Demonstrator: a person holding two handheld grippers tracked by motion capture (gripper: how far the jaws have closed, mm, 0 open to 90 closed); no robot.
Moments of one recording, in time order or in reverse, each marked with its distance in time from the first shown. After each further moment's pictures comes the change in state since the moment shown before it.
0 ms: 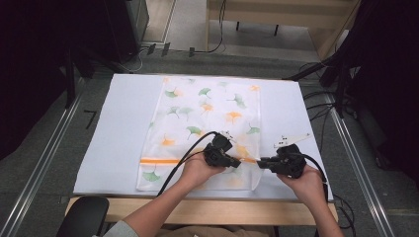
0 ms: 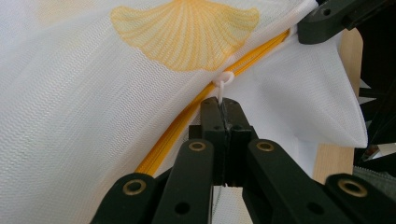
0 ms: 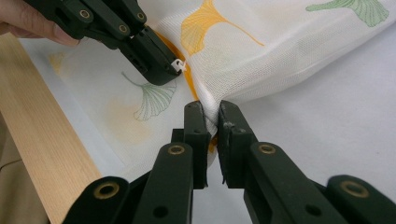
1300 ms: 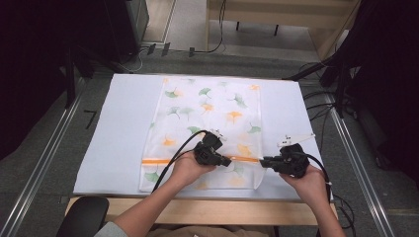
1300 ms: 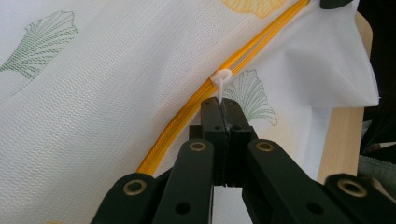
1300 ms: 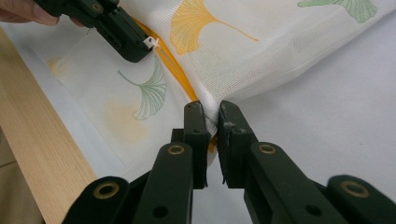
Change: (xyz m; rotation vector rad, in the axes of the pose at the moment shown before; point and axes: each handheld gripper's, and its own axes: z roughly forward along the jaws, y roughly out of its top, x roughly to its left) left arm 0.014 -0.013 -0.019 0.014 0.013 -0.026; right arm -0.006 -0.003 -0.005 -0.009 -0.013 0.019
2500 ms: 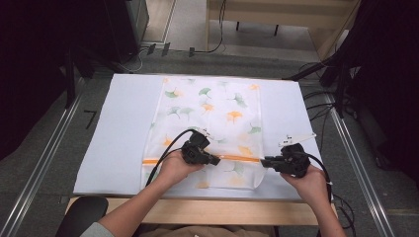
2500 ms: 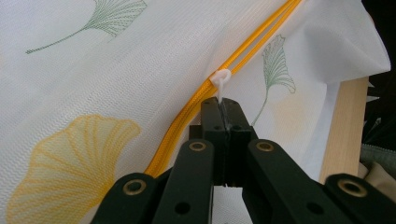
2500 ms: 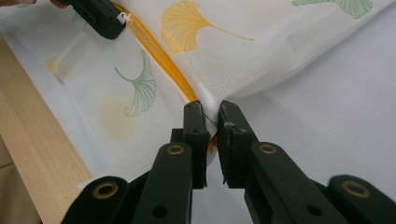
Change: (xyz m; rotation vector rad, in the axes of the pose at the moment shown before) left arm 0.019 -0.019 -0.022 -0.004 0.006 -0.014; right arm -0.004 -0.002 0.000 0.003 -0.004 0.017
